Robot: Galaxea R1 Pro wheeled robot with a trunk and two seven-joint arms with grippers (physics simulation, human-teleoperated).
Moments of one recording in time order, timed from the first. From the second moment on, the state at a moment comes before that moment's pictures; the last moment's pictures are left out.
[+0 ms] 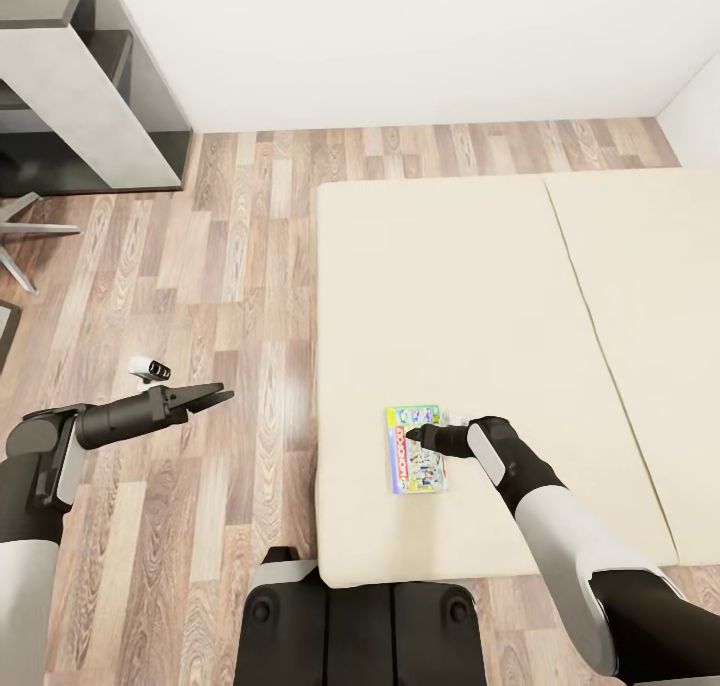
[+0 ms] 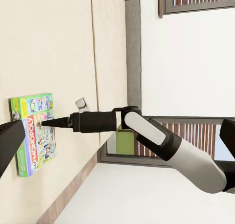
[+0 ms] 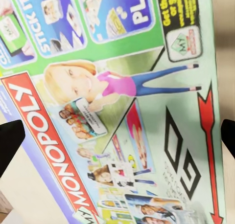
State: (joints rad) left arm -0.74 0.27 0.31 -1.17 0.10 1.04 -1.57; right arm -0.94 0.02 0.03 -0.54 -0.33 0.67 0.11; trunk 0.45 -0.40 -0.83
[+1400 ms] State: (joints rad) left arm -0.74 0.27 0.31 -1.17 0.10 1.04 -1.57; right arm -0.94 0.02 0.03 -0.54 -0.33 0.67 0.11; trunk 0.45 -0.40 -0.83
